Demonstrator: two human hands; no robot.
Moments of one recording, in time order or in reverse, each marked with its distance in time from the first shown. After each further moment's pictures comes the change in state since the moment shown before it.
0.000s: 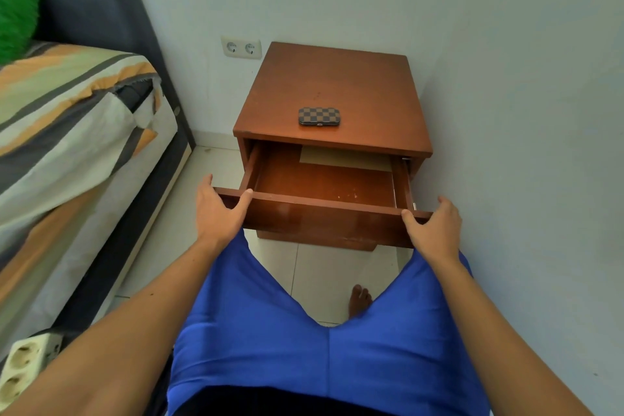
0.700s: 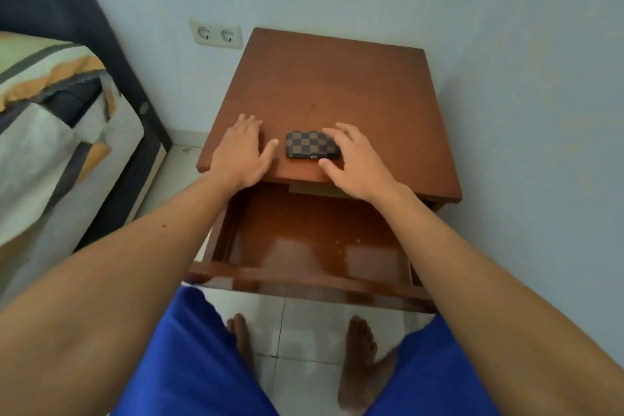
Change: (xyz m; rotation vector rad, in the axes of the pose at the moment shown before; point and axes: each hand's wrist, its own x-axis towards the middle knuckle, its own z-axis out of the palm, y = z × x) left_hand 0.210 0.116 0.096 0.585 -0.278 0.394; right_hand 0.171 -0.194 0.101 -0.237 -0.401 -0.657
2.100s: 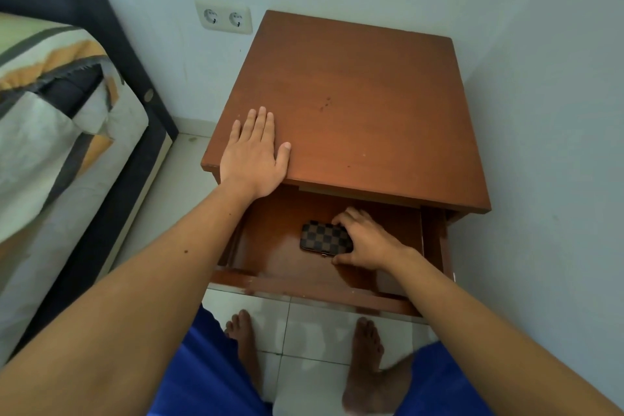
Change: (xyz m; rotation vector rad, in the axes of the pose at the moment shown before) left_hand 0.005 -0.006 0.022 0.220 -0.034 0.021; right_hand -0.048 0.052 0.098 -0.092 -0.533 0.040
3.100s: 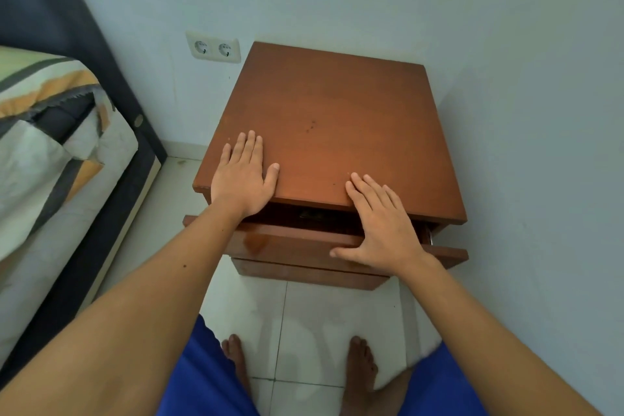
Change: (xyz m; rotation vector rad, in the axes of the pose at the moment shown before) left_hand -0.001 -0.002 -0.002 -0.025 -0.016 0.008; right_hand -0.058 -0.017 -0.061 -0.332 0.497 -0.004
